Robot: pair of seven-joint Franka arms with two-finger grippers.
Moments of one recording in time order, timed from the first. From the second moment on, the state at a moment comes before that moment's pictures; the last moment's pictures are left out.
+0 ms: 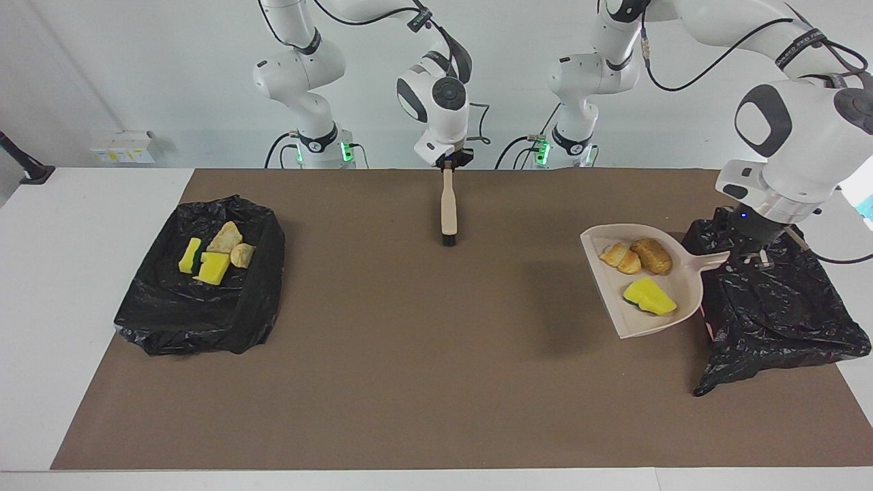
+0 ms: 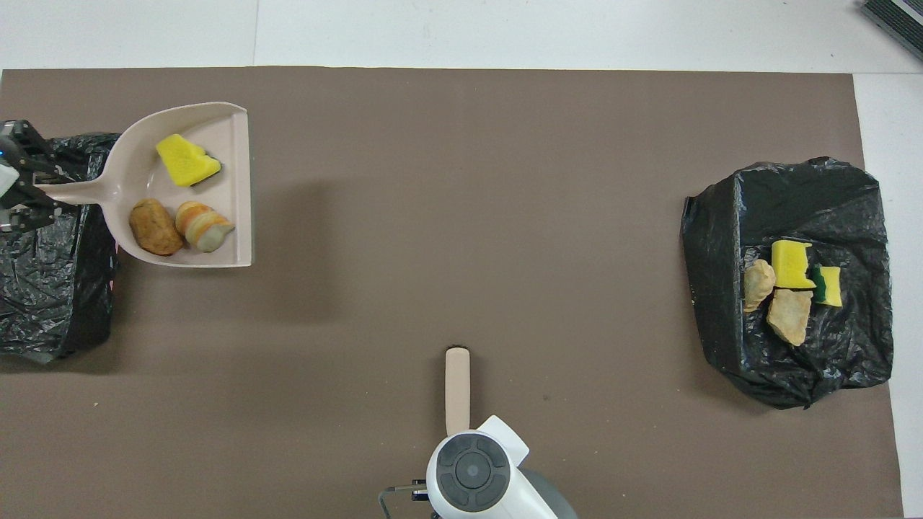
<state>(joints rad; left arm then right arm) 0.09 0.24 0.03 -1.53 0.03 1.80 1.66 0.52 -0.01 0.39 -2.34 0.34 2.12 0.73</state>
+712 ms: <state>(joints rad) 0.39 0.39 0.04 -1.39 0.18 1.98 2.12 0.47 0.00 0.38 -2.33 0.32 2.13 0.68</state>
